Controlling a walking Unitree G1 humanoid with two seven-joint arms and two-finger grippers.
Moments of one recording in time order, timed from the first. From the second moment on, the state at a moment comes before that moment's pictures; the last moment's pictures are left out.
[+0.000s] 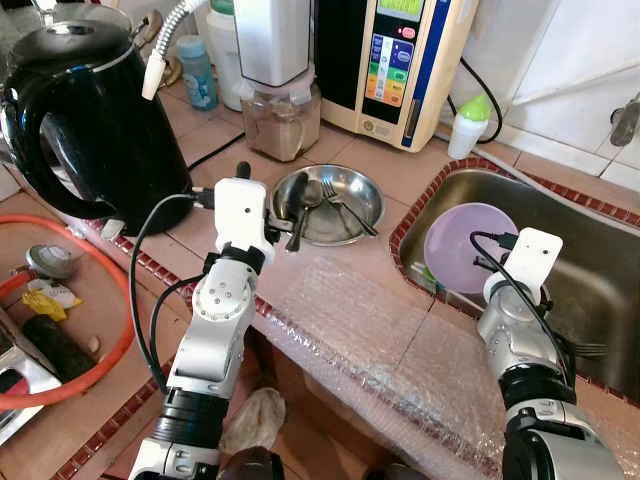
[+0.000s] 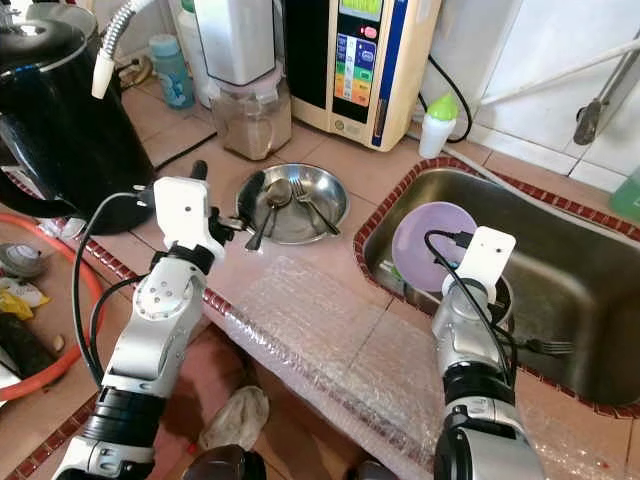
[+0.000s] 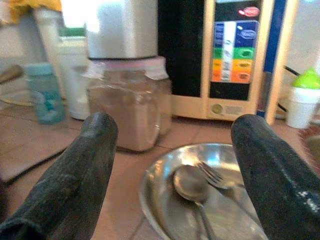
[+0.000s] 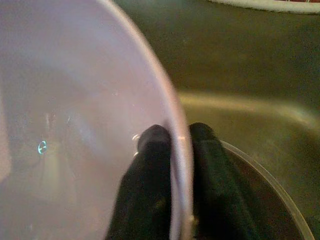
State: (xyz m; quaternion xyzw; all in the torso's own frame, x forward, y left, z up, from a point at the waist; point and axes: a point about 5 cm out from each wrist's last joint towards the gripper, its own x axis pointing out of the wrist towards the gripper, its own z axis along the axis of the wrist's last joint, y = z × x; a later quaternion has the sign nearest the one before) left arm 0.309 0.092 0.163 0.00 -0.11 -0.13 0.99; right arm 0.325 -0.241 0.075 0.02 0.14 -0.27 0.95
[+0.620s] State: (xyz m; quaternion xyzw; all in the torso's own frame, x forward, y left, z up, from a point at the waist) left arm 0.305 0.077 0.161 0.01 -0.10 -0.21 0.97; right arm 0.324 -0.245 0.075 0.01 0.14 -0.28 0.95
